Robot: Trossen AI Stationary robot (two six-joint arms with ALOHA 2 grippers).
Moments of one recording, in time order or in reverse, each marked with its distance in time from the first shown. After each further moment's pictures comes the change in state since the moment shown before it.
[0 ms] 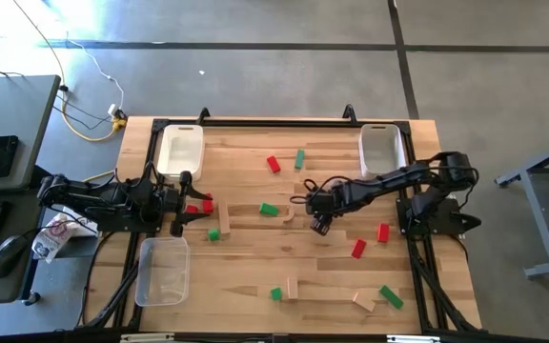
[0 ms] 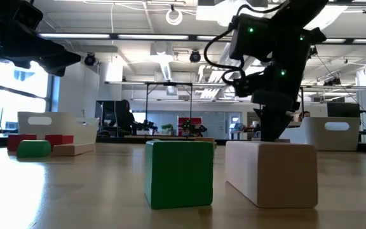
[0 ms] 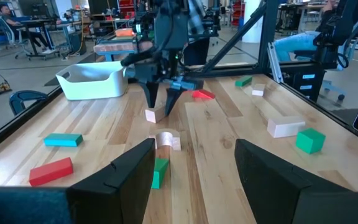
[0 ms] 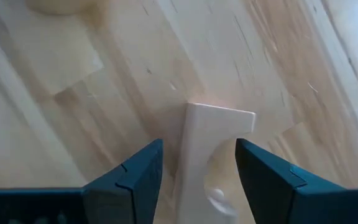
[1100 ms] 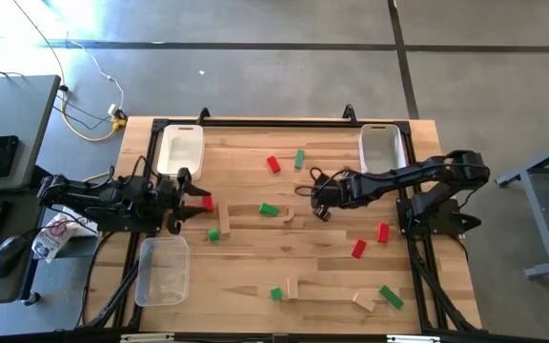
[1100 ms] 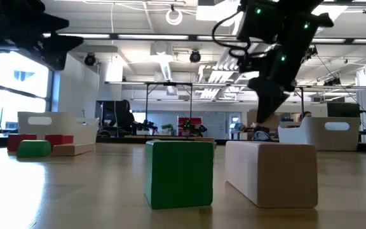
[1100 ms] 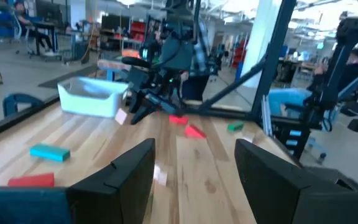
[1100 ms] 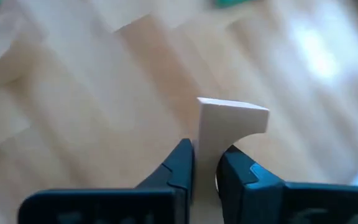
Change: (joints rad) left arm 0.000 0.001 0.027 0.116 -0.026 -0.190; right arm -0.022 -0.147 0.000 -0.093 0.299 -0.004
